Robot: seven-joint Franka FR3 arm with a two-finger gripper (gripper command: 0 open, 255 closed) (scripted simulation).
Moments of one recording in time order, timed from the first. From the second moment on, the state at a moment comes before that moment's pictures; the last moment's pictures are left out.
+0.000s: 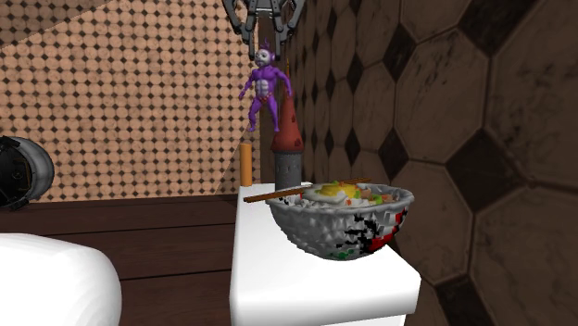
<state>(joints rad) -0.15 -0.41 -0.35 -1.65 -0.21 1.15 -0.47</state>
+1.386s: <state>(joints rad) -0.21 -0.50 -0.54 -1.63 -0.36 1.11 -0.76</state>
